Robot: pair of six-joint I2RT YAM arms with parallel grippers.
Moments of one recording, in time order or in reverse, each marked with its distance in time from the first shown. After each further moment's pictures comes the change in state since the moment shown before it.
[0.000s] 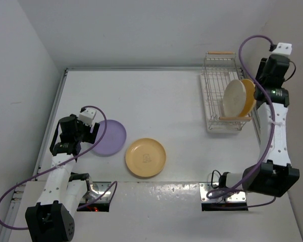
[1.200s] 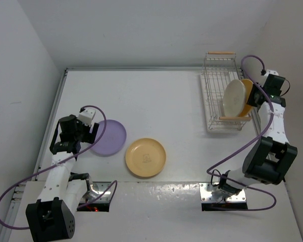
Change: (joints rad) left arm 0.014 0.027 0.000 0.000 -0.002 0.001; right arm -0.217 0.162 -0.171 -0.045 -0.468 0.074
